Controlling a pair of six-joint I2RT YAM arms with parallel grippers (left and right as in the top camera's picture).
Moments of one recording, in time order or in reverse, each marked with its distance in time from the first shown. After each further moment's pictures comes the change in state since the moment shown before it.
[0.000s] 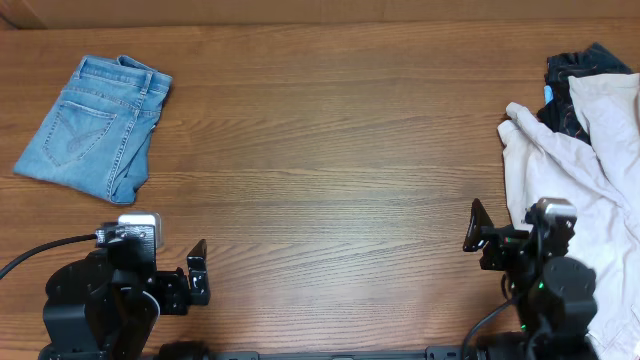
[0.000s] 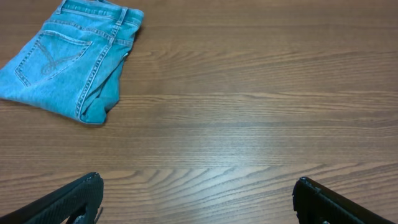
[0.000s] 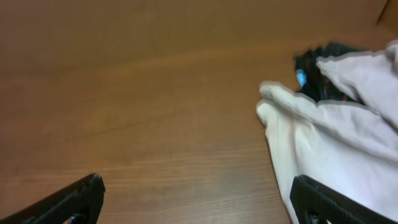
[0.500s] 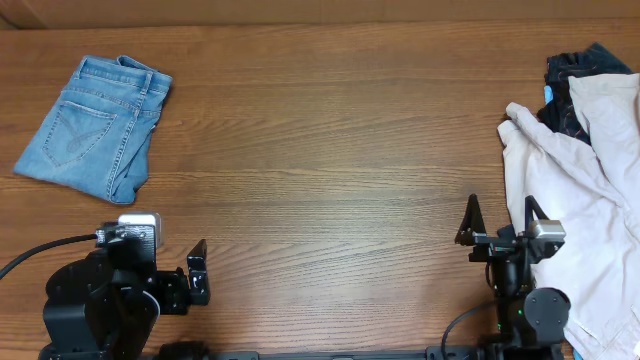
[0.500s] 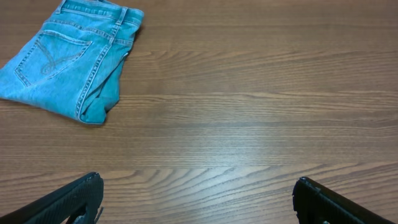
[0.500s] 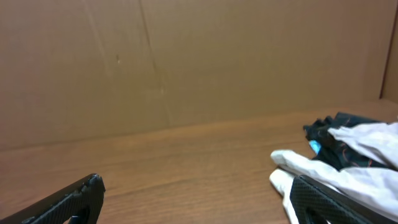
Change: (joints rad) left arm 0.000 0.000 -0.001 0.000 0.000 0.000; right arm -0.041 -0.296 -0.460 0.556 -0.040 -0.016
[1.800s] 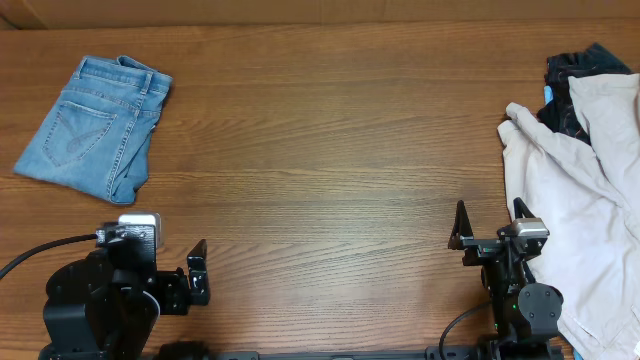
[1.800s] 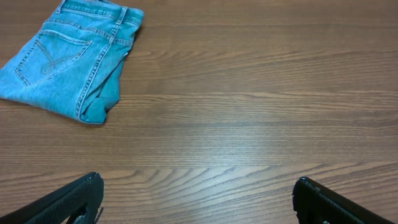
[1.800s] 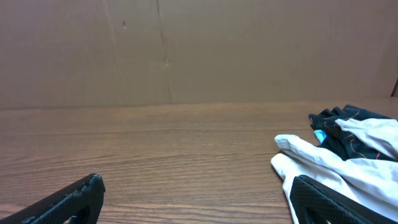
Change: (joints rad) left arm 0.000 0.000 0.000 0.000 0.000 0.000; right arm -0.006 0.000 -0.038 -0.031 -0.054 -0.095
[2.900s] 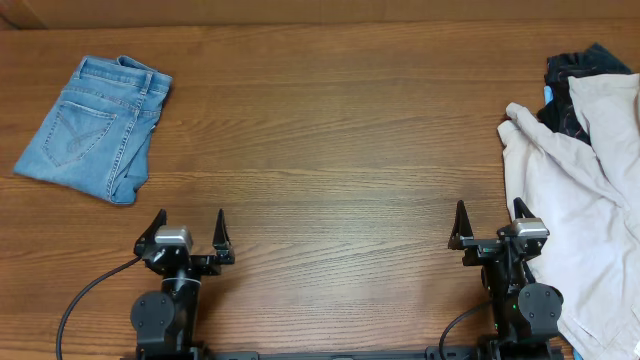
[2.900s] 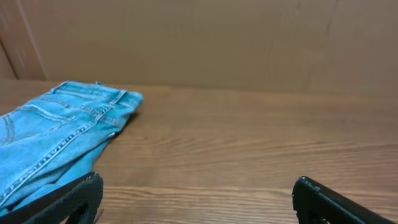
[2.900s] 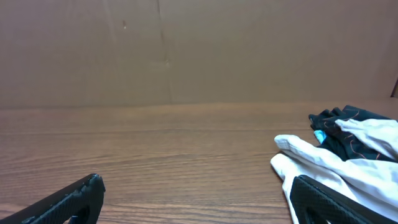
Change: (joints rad) left arm 0.000 -0.556 -1.091 1.139 -0.015 -0.070; right arm 0.000 0.000 0.000 0.001 -0.001 -0.003
